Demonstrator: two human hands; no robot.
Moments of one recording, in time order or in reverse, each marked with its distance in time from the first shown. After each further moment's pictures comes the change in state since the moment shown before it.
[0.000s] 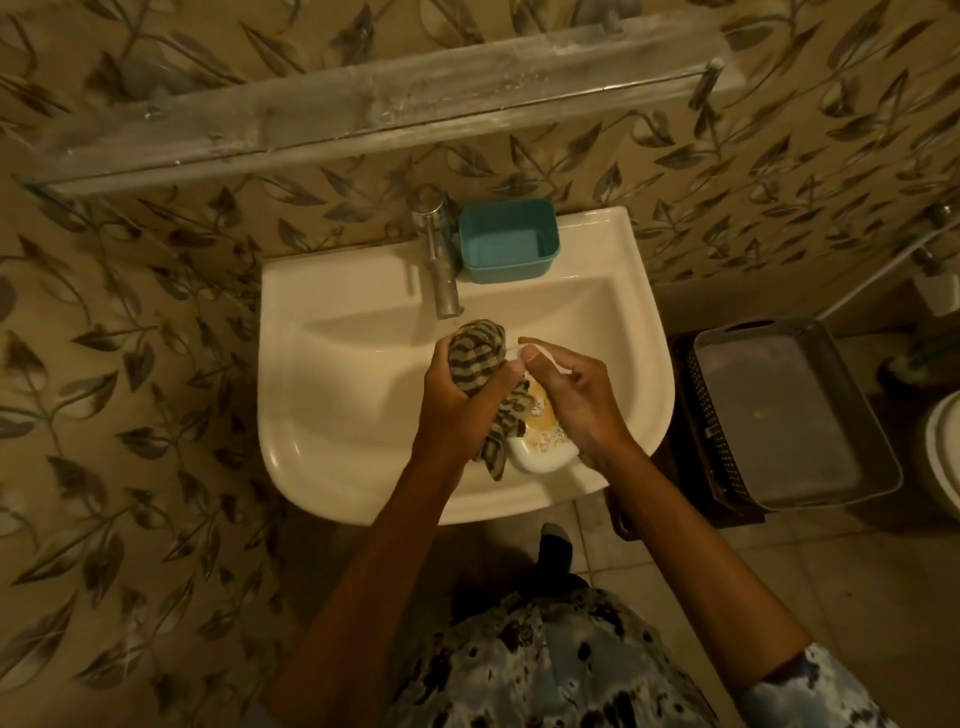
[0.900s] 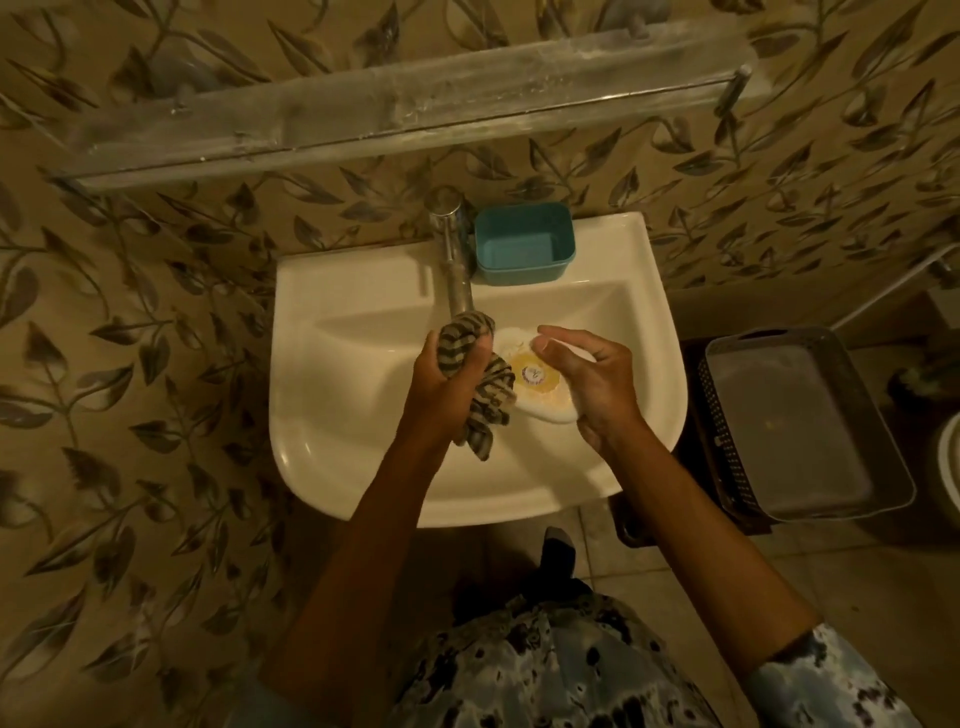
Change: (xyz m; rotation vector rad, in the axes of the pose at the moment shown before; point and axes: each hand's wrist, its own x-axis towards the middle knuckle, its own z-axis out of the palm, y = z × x) left_hand 0.024 -0.004 -0.023 0.012 0.002 -0.001; right_hand 0.018 -0.013 0.006 0.194 0.115 0.065
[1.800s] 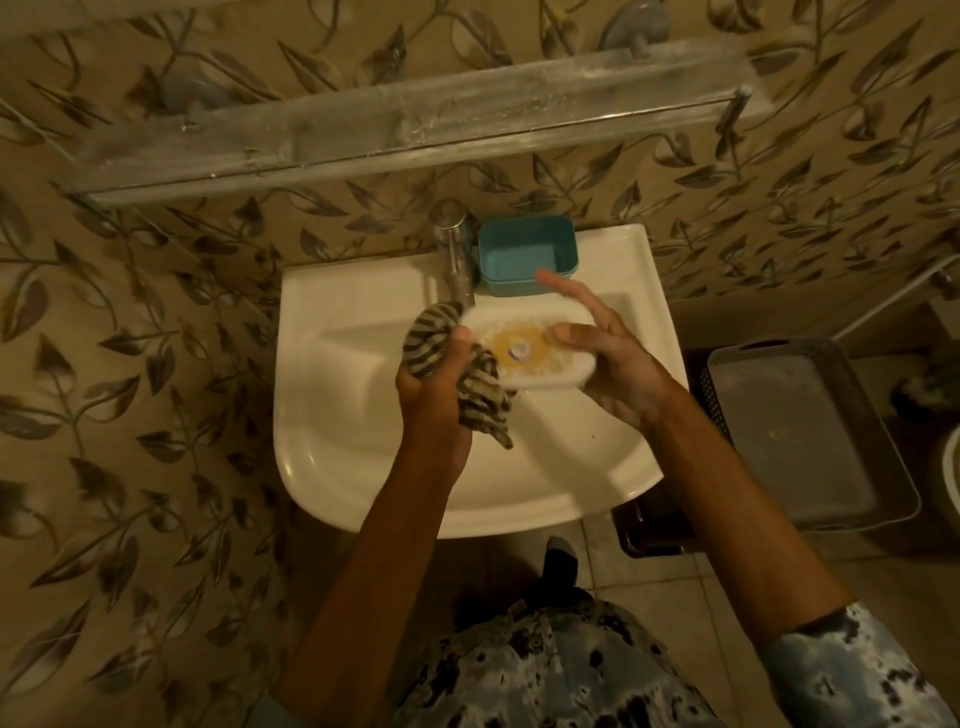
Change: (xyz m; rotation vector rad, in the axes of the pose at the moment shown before) left_hand -0.005 0.014 0.008 -0.657 0.159 -0.077; right_hand 0.015 -0.048 -0.007 0.178 -0.527 0.086
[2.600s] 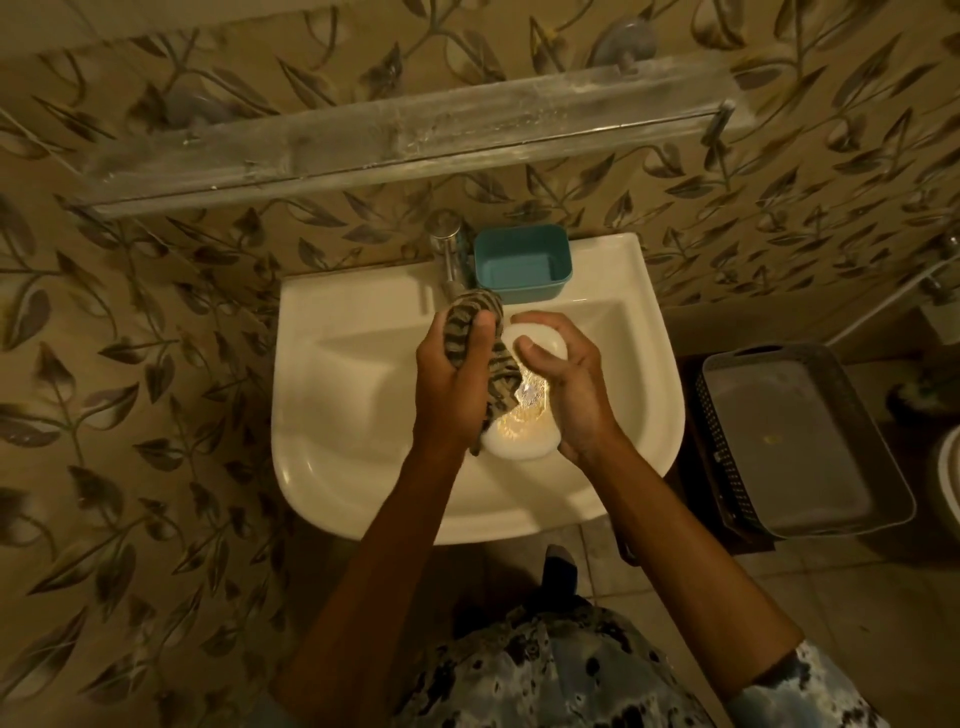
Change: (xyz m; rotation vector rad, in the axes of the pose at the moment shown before) left_hand -0.015 0.018 0.024 0.603 -0.120 0.328; right_hand -0.006 0.031 0.041 -0.108 0.319 -0.229
